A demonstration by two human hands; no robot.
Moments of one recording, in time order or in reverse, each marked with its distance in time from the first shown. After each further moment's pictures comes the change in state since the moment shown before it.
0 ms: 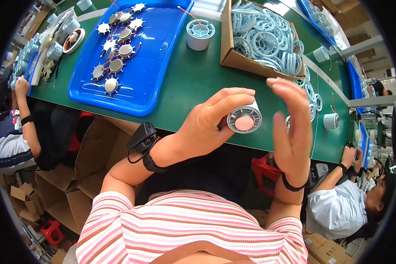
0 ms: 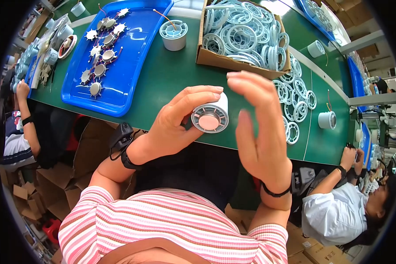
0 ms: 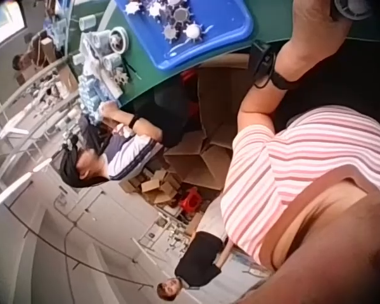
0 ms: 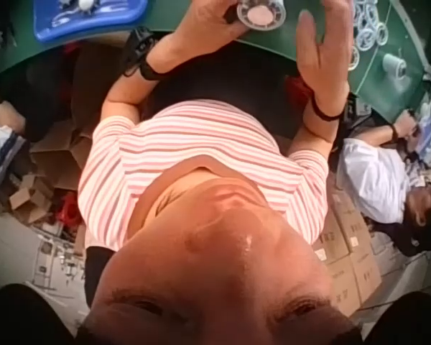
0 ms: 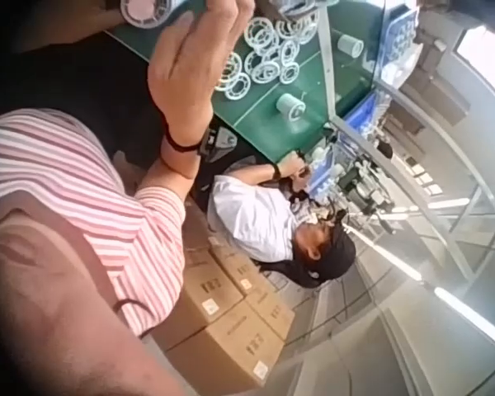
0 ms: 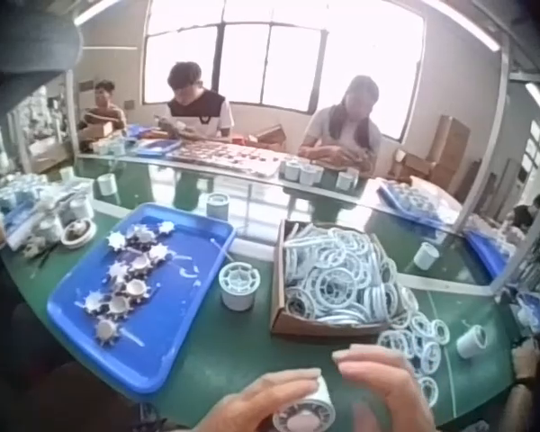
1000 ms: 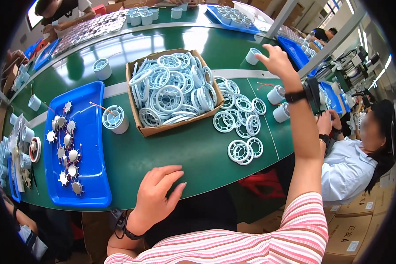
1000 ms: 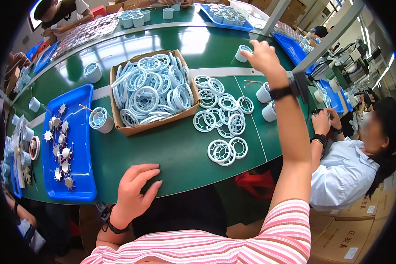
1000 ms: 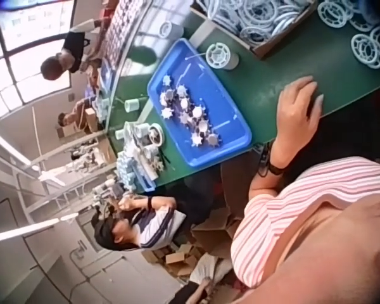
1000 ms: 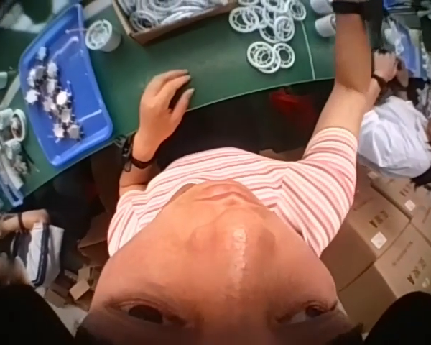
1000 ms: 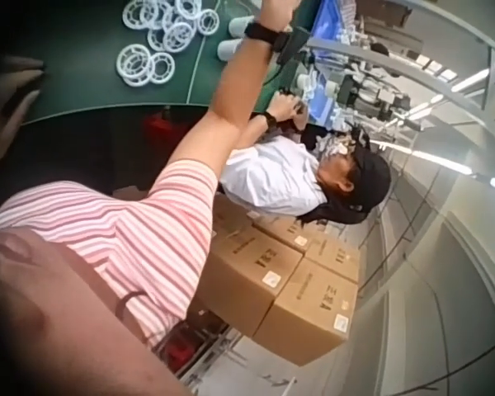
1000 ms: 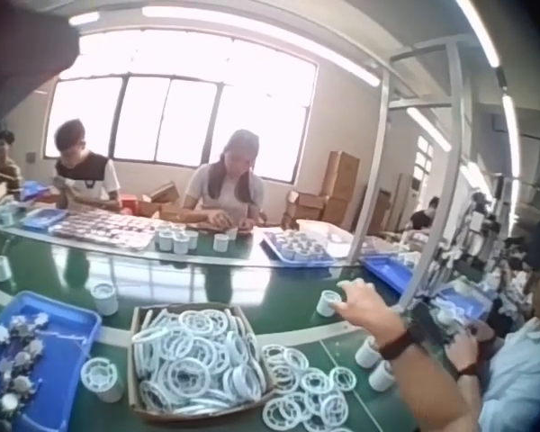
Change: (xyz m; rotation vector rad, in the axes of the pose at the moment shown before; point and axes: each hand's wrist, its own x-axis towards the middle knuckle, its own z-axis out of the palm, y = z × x) left_hand 0.008 0.013 -0.007 0.354 -0.199 -0.007; right_hand 0.055 0.223 -0.213 -1.070 0.084 0.755
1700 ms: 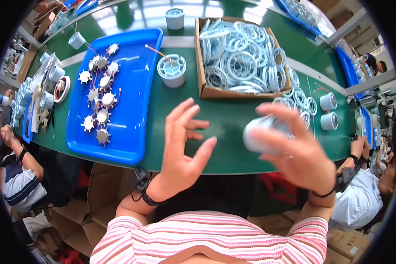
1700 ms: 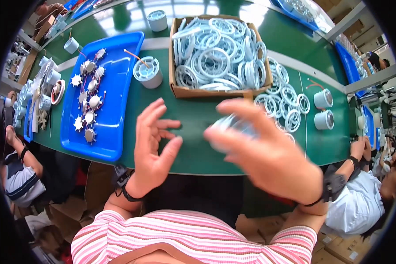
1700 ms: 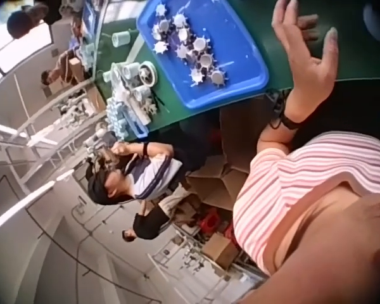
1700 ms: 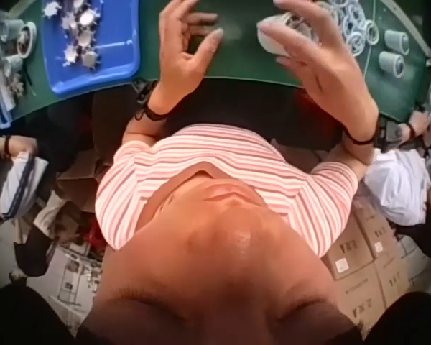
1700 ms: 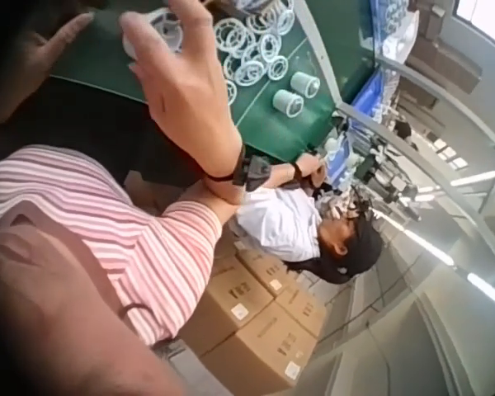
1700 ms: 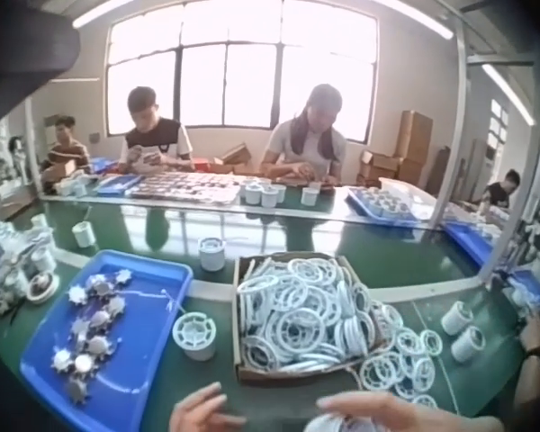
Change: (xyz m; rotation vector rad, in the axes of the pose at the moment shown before) left_hand -0.003 -0.005 0.001 -0.382 0.392 -0.271; right_hand -0.207 -0.158 -0.085 0.743 -0.330 -0.890
